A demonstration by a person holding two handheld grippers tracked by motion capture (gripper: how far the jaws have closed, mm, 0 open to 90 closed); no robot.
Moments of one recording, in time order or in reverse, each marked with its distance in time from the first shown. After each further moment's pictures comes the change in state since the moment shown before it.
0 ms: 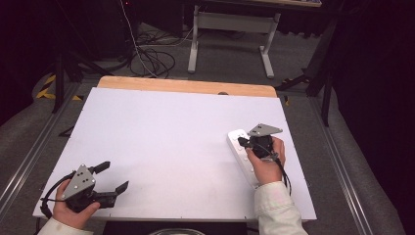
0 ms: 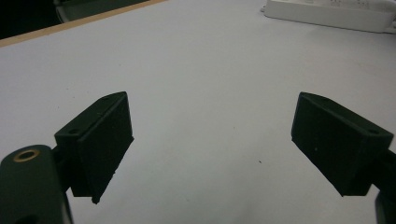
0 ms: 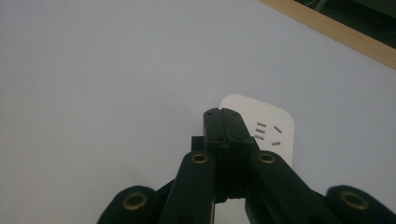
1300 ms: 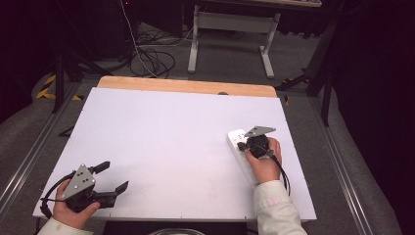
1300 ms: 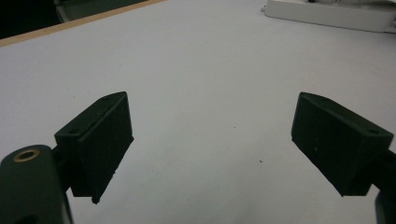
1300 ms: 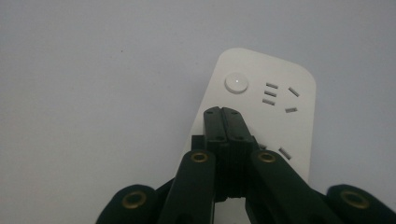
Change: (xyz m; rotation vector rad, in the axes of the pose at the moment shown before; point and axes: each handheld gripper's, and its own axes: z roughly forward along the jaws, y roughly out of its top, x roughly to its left) left arm 0.000 0.000 0.000 0.002 0.002 0.001; right arm -0.010 -0.017 0.030 0.124 0.030 0.027
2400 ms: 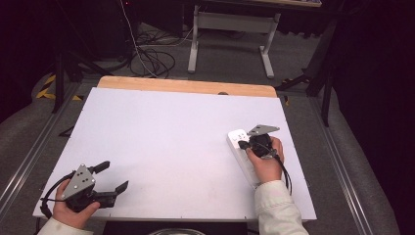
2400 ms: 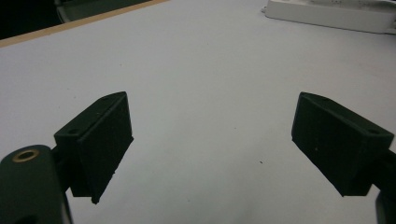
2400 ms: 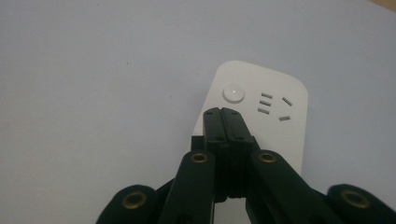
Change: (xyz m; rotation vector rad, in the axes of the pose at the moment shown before) left arm 0.001 0.000 0.000 -0.001 0.000 0.004; right arm -0.003 0.002 -0.007 -0.034 0.010 0.004
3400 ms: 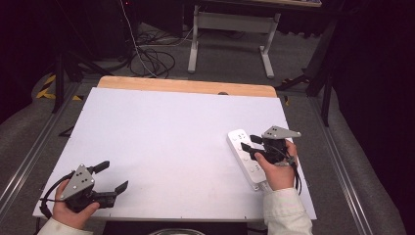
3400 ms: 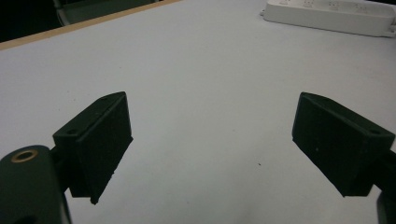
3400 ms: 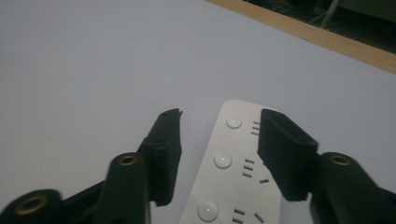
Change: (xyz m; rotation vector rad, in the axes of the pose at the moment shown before) left arm 0.000 0.000 -0.001 -0.011 -0.003 -0.006; right arm 0.004 -0.002 -0.050 -0.182 0.036 0.030
